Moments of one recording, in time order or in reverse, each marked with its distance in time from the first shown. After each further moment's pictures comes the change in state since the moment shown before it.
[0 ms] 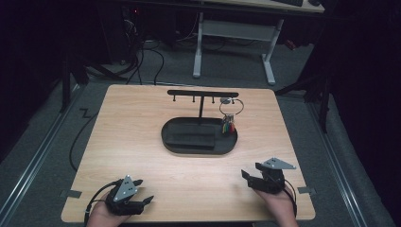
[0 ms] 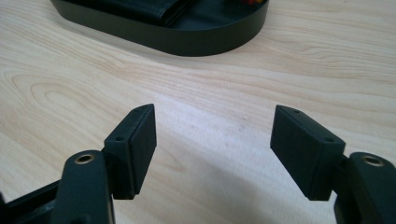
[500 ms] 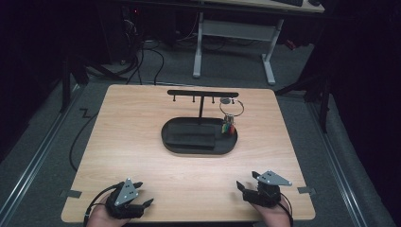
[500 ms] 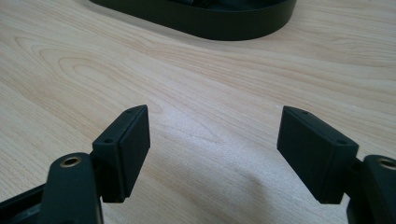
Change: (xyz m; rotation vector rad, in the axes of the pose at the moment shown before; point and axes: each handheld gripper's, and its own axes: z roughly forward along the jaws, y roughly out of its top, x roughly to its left) left arm -0.007 -0.003 -0.005 0.013 0.017 0.018; right arm 0.022 -0.025 -0.002 -0.037 0.019 -0.060
